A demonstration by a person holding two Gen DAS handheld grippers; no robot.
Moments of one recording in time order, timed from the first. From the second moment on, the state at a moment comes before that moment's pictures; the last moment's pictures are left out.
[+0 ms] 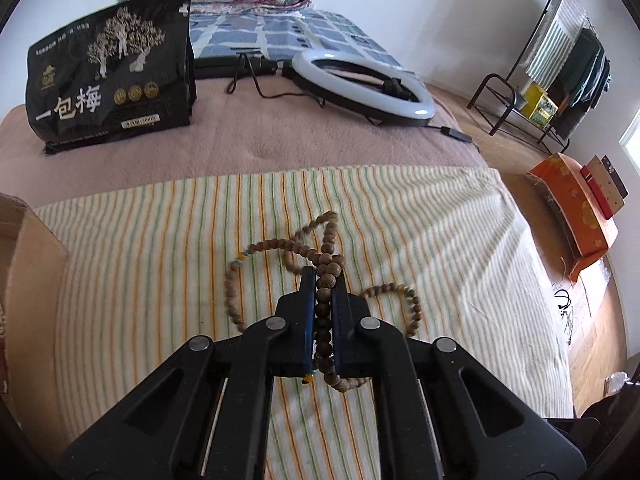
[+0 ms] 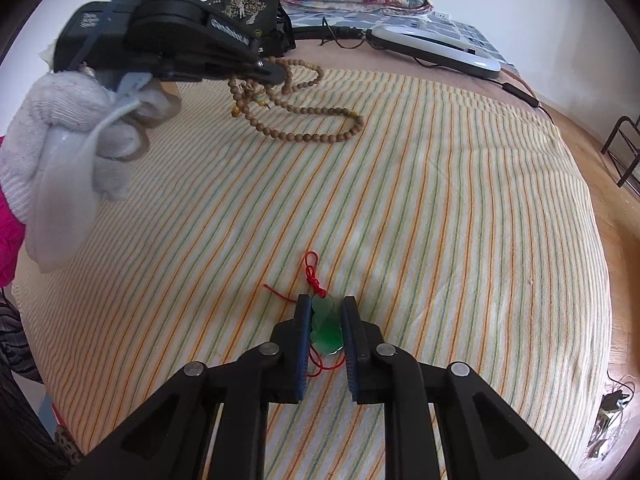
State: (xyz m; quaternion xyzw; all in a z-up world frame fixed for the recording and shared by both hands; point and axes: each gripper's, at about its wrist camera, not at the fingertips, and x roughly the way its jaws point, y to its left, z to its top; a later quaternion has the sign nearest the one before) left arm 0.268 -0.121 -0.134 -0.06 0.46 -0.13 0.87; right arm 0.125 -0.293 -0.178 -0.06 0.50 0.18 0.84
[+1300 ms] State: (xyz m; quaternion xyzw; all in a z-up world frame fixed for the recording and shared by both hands) left arm 0.192 -0.051 0.022 -0.11 0.34 -0.17 0.92; right arm 0.103 -0.292 -0.058 -0.01 0.37 0.16 0.91
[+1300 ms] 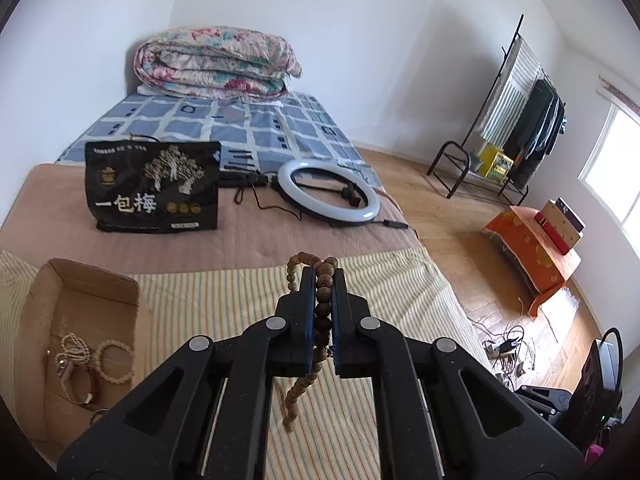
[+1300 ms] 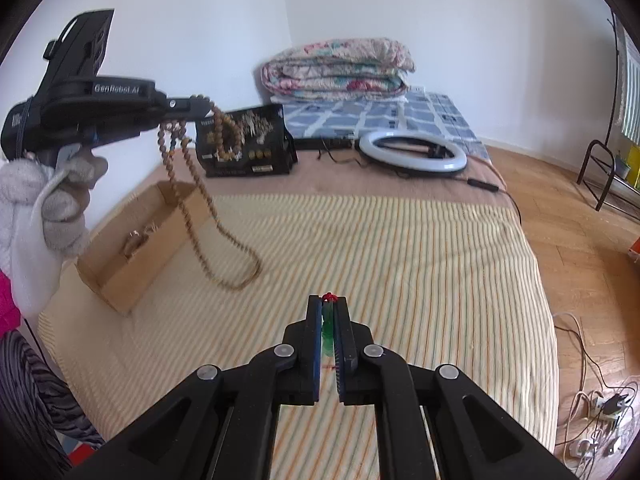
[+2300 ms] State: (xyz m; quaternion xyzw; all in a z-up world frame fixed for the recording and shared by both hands) left arm 0.125 0.091 0.107 -0.08 0.28 -0.10 0.95; right arm 0.147 -0.172 0.012 0.00 0.31 0.26 0.92
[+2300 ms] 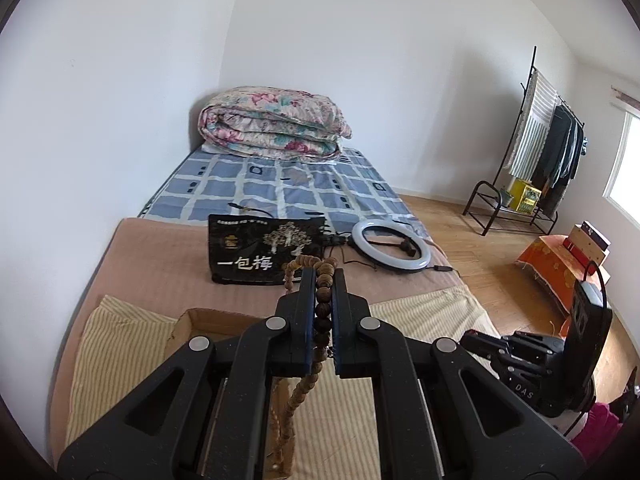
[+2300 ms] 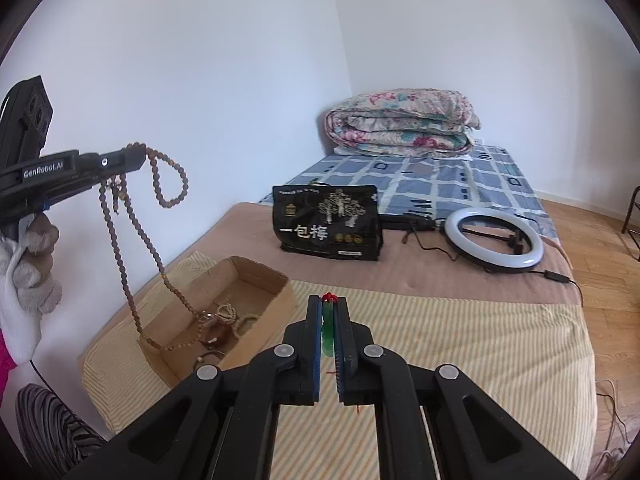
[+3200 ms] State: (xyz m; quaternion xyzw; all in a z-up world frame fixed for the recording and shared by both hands) left arm 0.118 0.149 0.044 -0.04 0.31 -0.05 0.95; right arm 0.205 -0.018 -0.005 -0.03 0.32 0.34 0.88
